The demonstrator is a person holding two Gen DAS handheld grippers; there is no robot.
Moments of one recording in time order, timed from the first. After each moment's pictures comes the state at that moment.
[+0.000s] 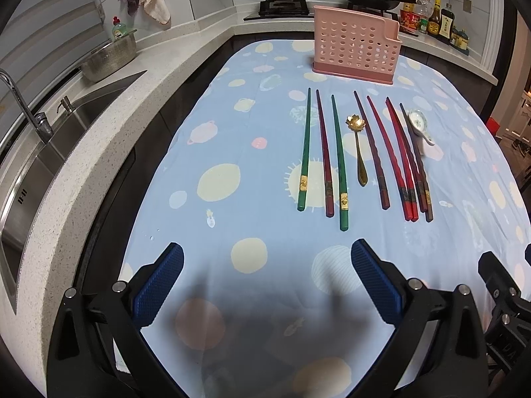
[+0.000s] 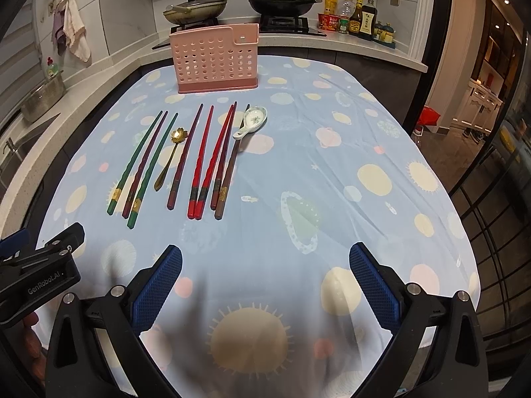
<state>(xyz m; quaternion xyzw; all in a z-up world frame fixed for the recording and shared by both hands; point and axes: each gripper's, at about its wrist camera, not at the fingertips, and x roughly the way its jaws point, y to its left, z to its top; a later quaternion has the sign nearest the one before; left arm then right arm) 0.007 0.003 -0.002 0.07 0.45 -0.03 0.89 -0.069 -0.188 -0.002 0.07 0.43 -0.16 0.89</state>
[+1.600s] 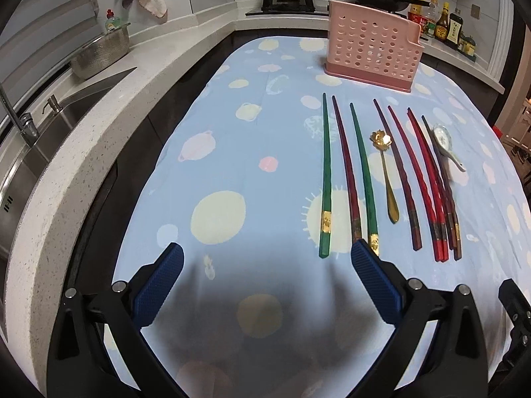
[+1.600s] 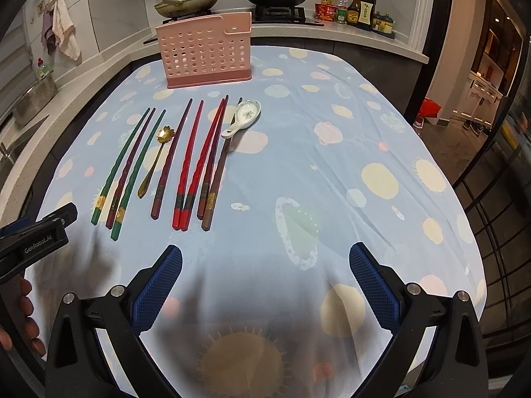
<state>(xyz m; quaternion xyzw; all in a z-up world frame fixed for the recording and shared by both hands) 0.069 0.013 -0.025 0.06 0.45 -0.04 0.89 -0.041 -0.204 -0.014 0.08 0.44 -0.16 0.88</state>
